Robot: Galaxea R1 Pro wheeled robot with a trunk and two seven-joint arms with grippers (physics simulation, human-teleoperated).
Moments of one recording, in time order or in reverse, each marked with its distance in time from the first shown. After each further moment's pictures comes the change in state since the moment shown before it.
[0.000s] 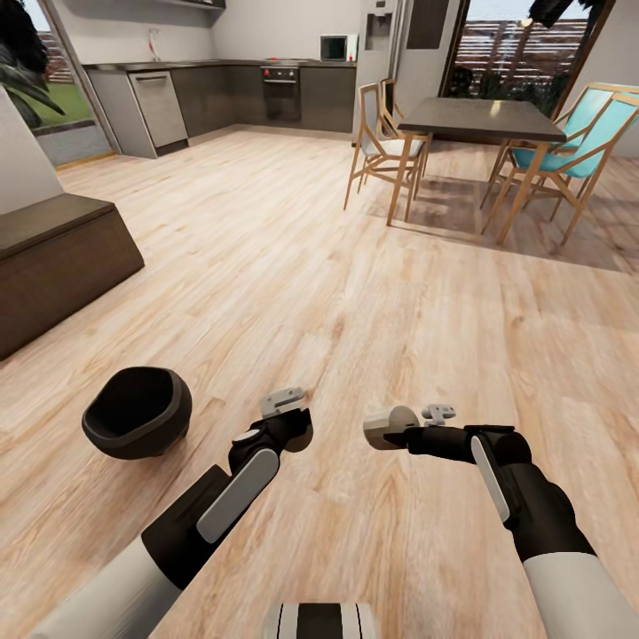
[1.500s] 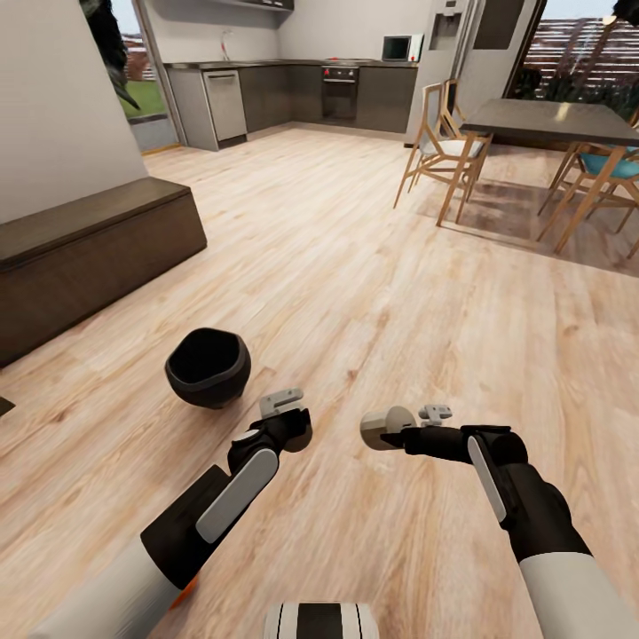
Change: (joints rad) left arm 0.000 0.003 0.001 0.001 0.000 -0.001 -0.001; right arm 0.000 0.012 0.003 0.000 -0.002 0.001 0.000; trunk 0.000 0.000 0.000
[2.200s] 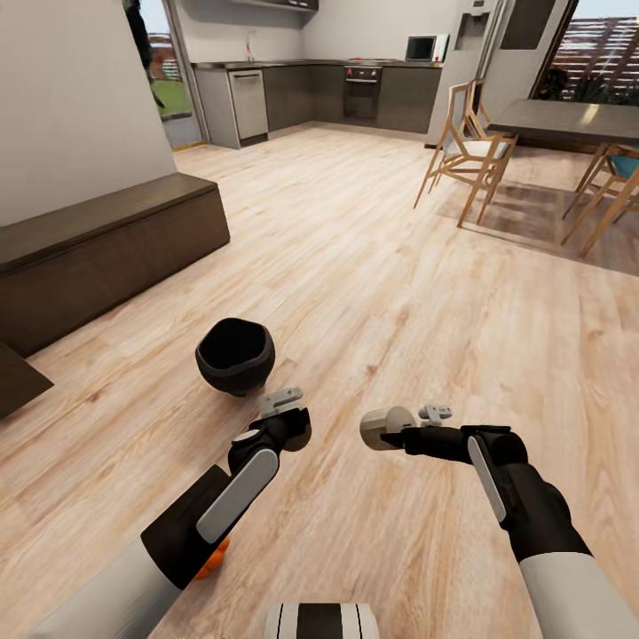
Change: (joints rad) left arm 0.000 -0.001 -0.001 0.000 -0.007 -0.006 0.006; right arm 0.000 0.000 0.000 0.001 -0.001 0.000 0.000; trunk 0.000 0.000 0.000
